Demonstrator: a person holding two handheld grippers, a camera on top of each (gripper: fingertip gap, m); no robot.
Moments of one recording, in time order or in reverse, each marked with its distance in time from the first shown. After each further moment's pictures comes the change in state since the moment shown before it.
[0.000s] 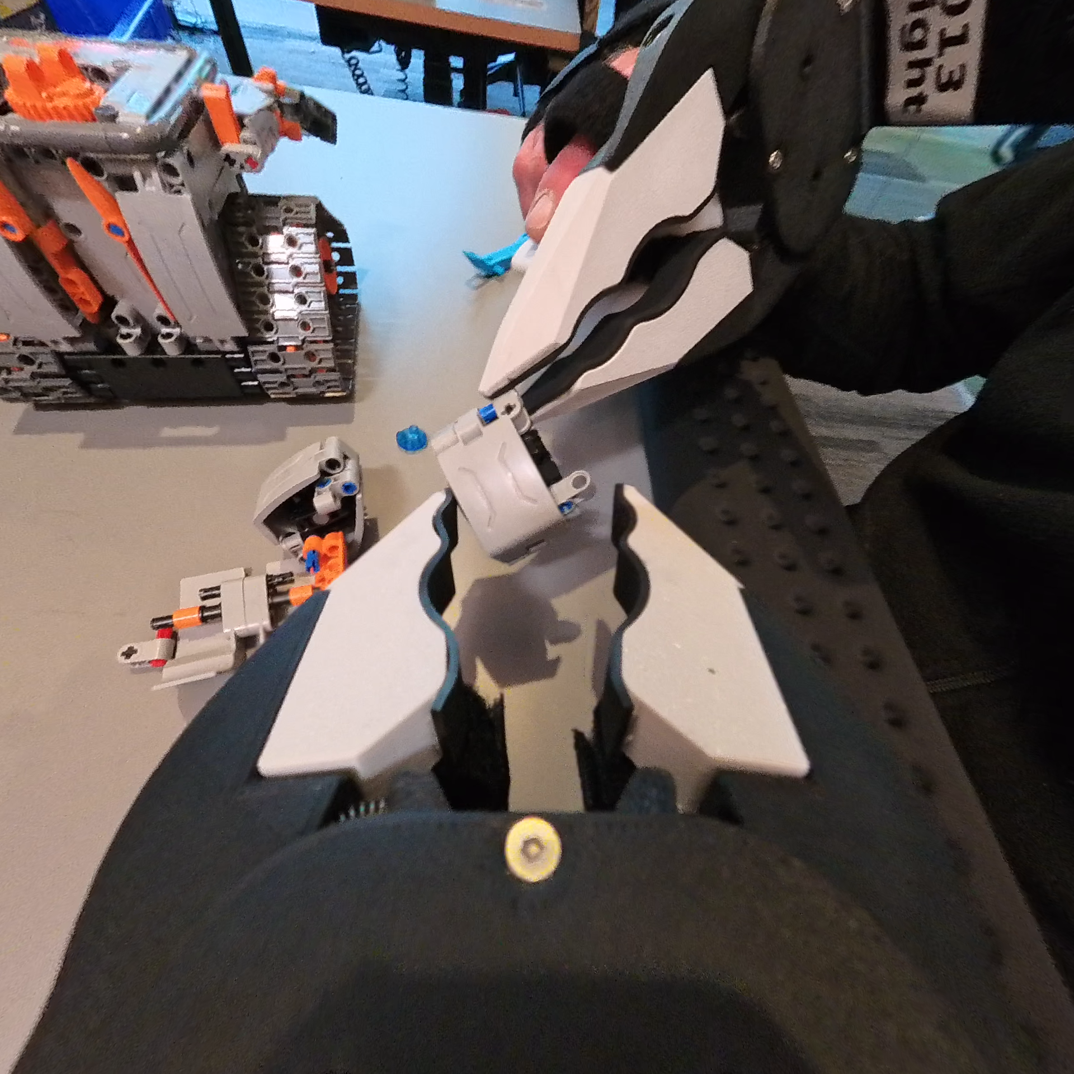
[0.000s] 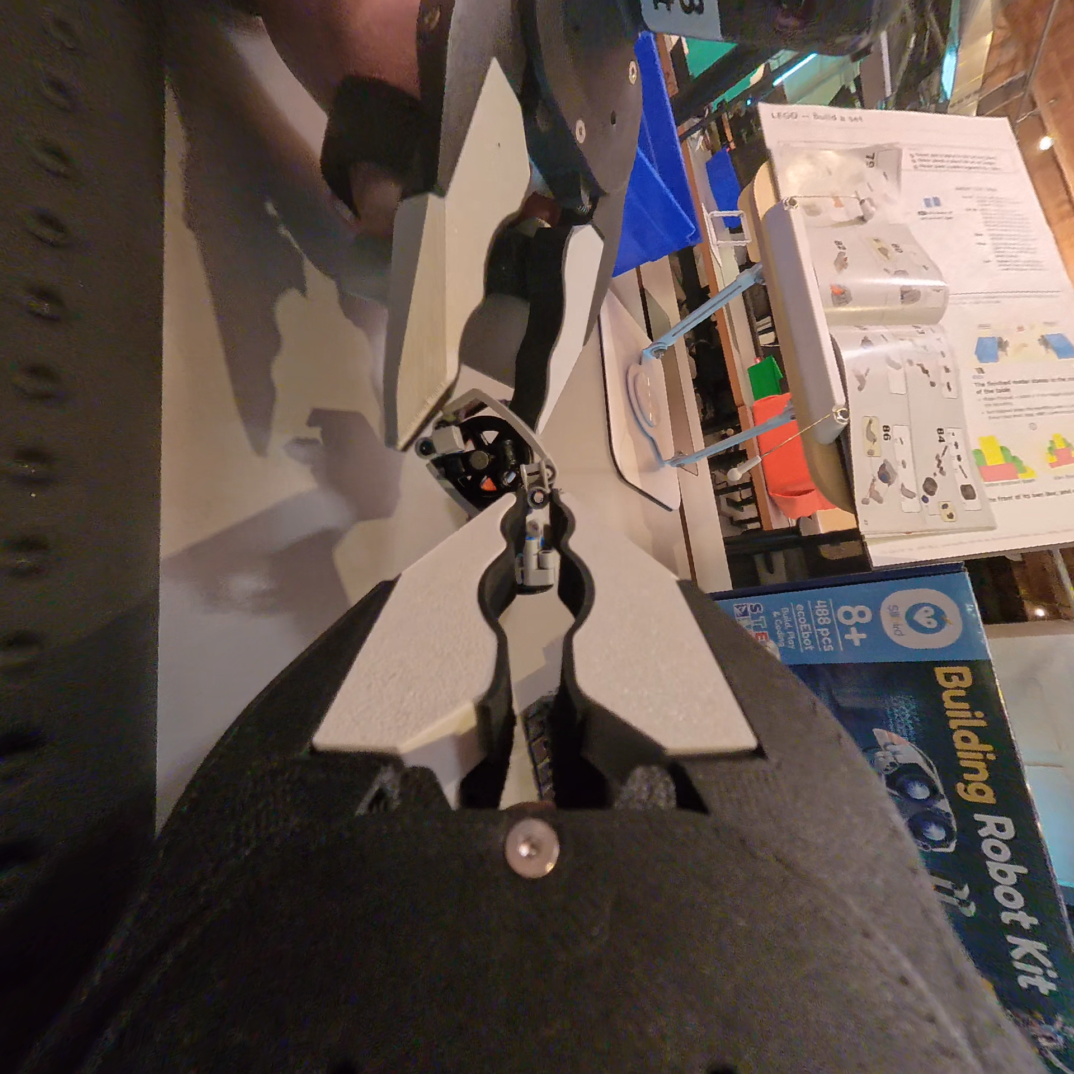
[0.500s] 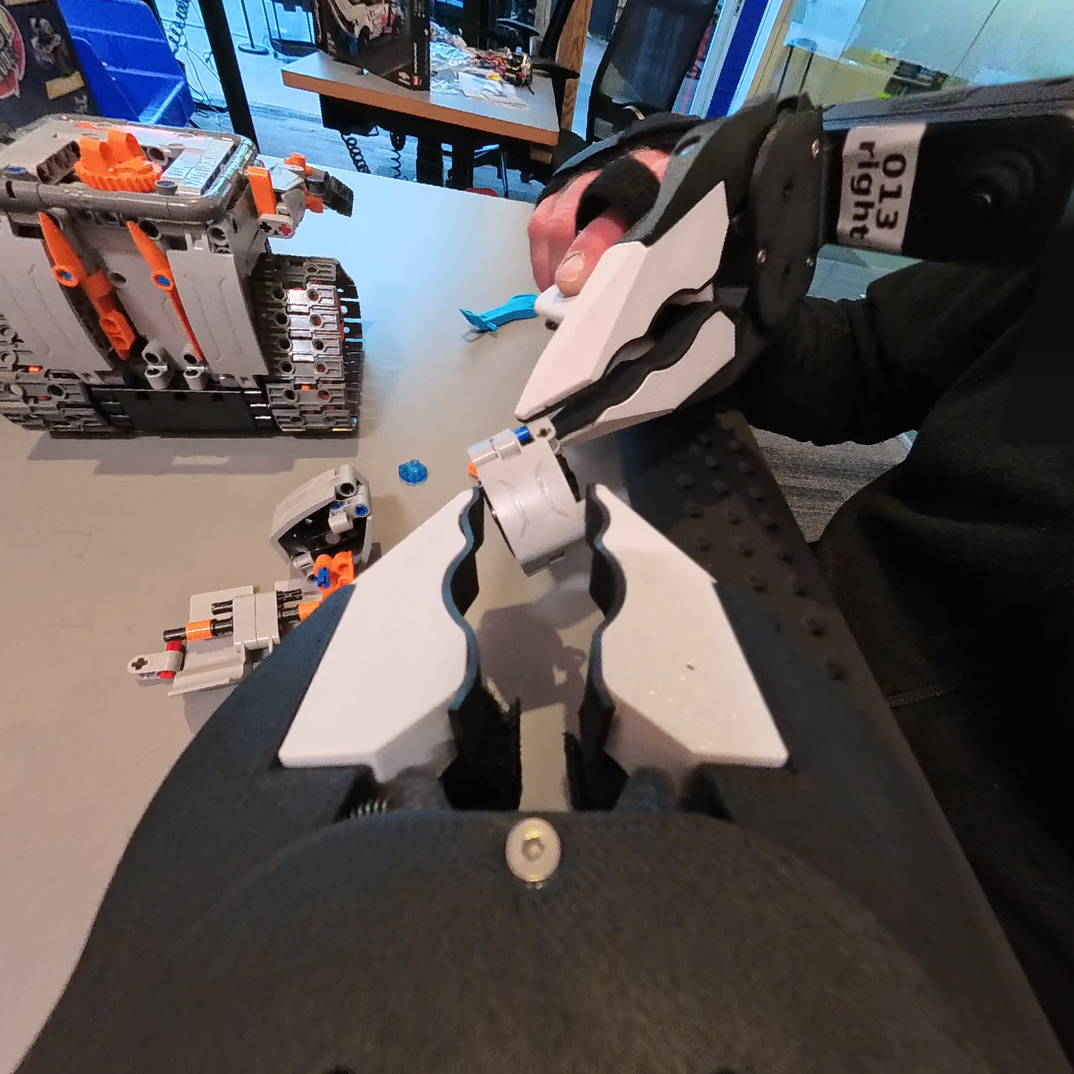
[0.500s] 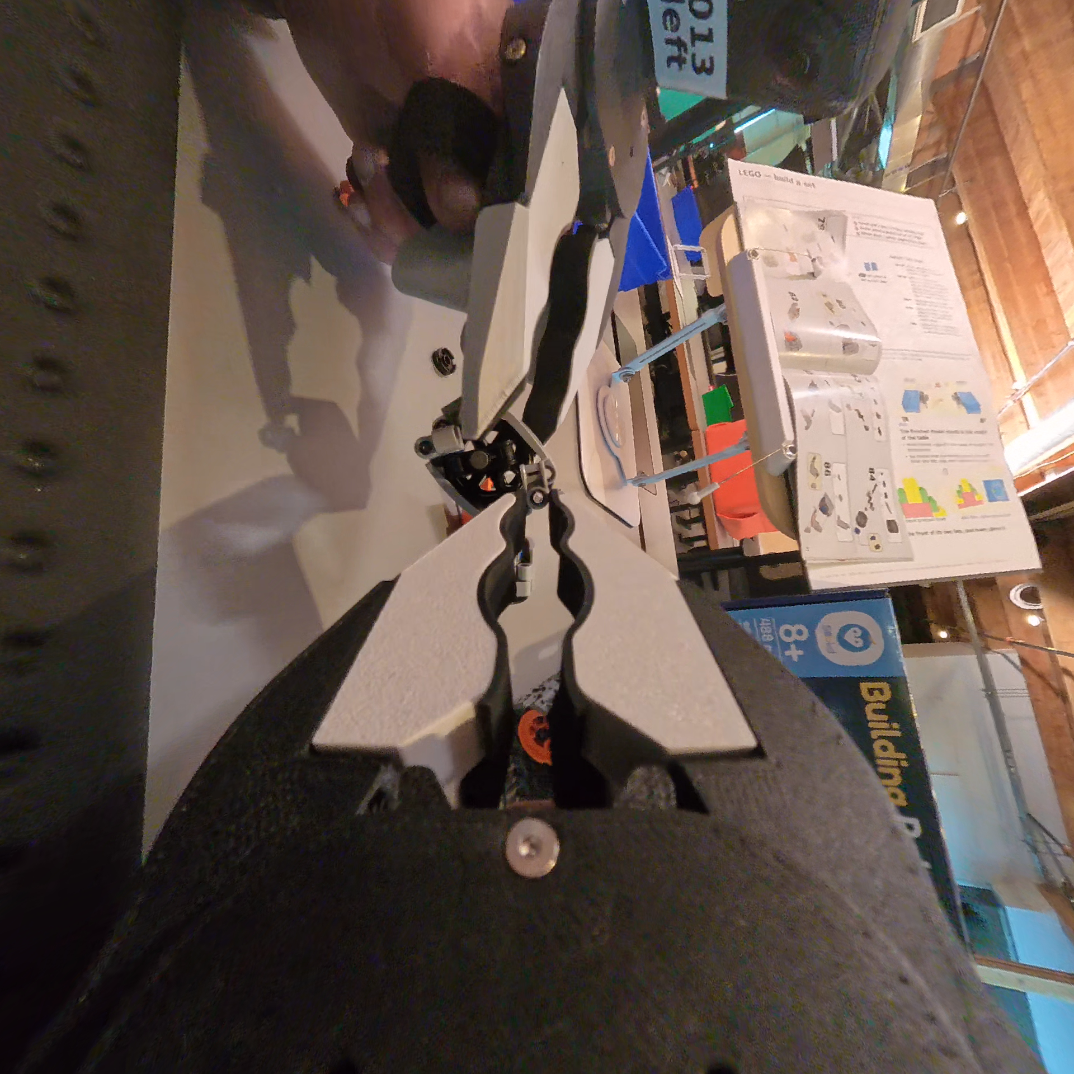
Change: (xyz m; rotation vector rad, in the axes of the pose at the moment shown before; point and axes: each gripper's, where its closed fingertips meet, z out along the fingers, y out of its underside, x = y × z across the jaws) left arm -0.001 -0.015 -0.014 0.100 0.036 -0.034; right arm 0.001 -0.010 -0.005 0.014 0.060 -0.105
